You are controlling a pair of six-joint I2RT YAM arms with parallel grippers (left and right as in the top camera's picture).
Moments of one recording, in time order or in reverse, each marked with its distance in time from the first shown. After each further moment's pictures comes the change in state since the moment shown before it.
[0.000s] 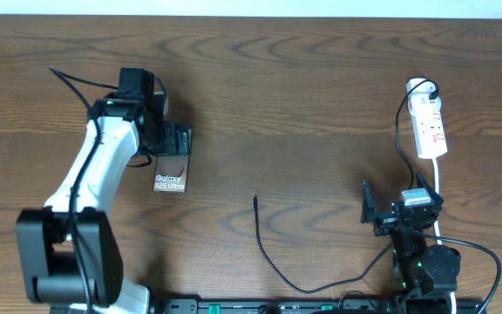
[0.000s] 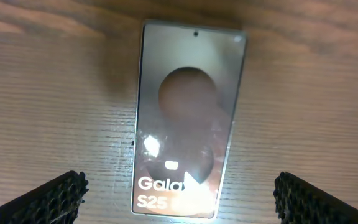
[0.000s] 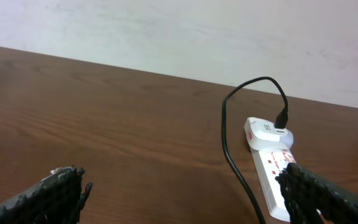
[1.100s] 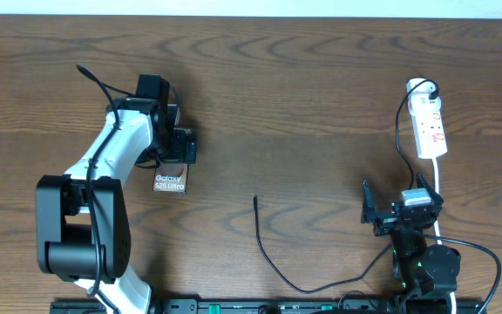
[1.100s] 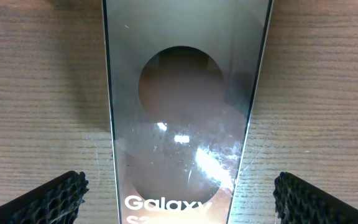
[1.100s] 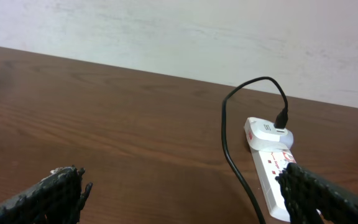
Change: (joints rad) left arm -0.035 0.127 0.000 0.008 -0.027 0.031; right arm 0.000 0.000 0.000 0.000 0.000 0.000
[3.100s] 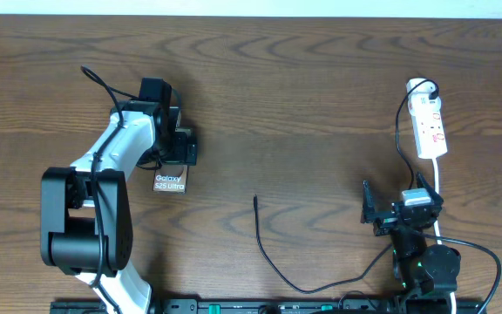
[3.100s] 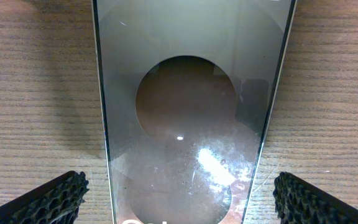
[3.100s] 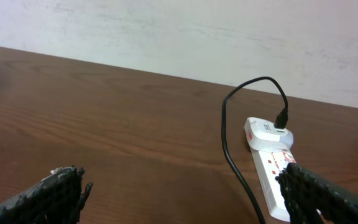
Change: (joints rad) left arm 0.000 0.036 -0.023 0.057 -0.011 0.002; right arm 0.000 0.000 0.000 0.000 0.000 0.000
